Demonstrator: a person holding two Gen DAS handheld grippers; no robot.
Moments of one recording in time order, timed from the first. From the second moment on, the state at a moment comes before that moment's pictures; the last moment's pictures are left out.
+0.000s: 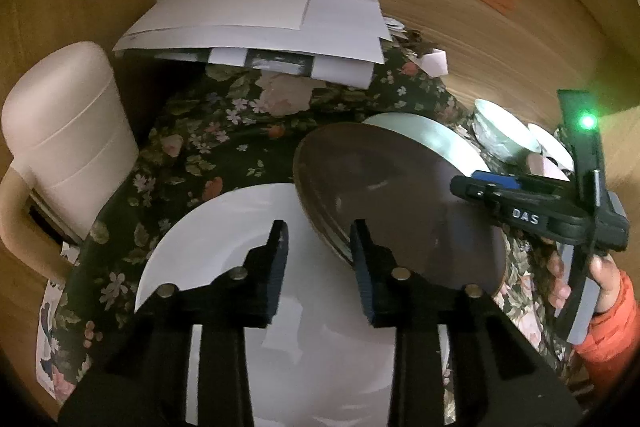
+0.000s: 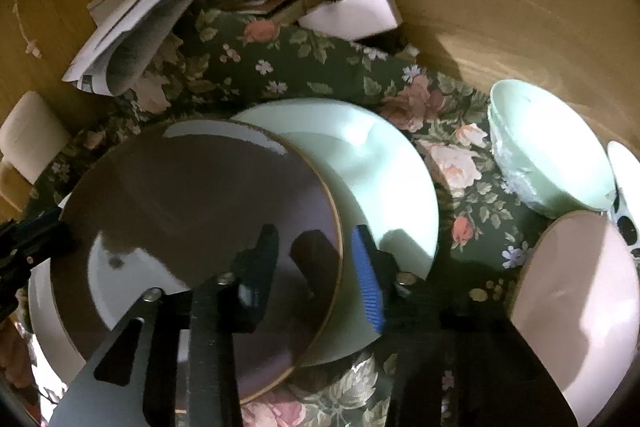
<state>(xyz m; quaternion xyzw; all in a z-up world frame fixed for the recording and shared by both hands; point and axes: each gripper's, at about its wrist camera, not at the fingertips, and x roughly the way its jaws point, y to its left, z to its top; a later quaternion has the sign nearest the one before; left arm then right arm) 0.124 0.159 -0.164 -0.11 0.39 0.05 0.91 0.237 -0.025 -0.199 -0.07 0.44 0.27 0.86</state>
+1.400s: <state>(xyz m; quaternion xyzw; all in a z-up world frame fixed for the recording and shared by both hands) 0.128 0.178 -0.179 -0.14 0.41 0.06 0.90 0.228 -0.019 -0.203 -0.01 0.46 0.35 0.82</state>
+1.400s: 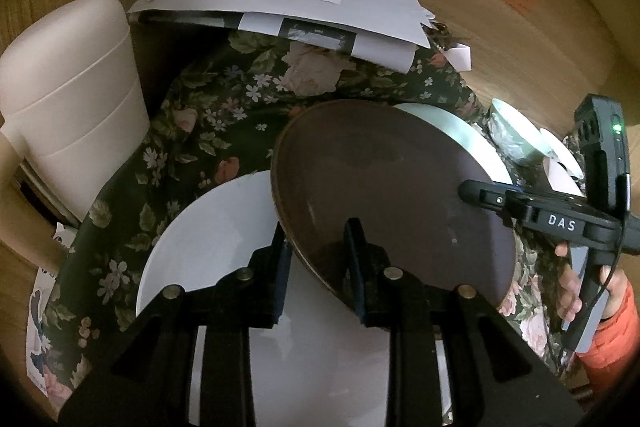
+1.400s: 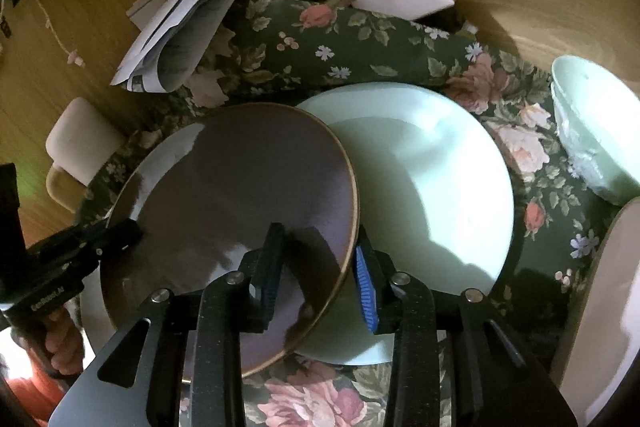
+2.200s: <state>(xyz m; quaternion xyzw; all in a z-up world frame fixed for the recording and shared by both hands) 0.103 0.146 -0.166 -0.14 0.39 0.03 0.91 0.179 -0.058 -0.182 0.00 0.43 0.31 0.85</state>
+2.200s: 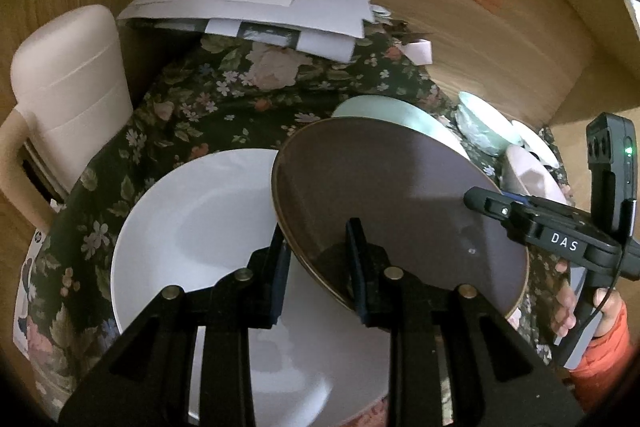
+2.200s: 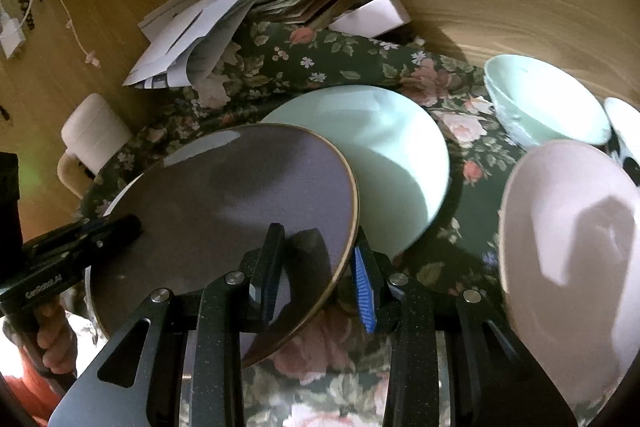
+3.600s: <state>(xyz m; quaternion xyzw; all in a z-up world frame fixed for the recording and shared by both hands) 0.055 0.044 -0.178 -0.10 0.40 -0.04 0.91 0.092 -0.170 -0.188 0.07 0.41 0.25 0.87</state>
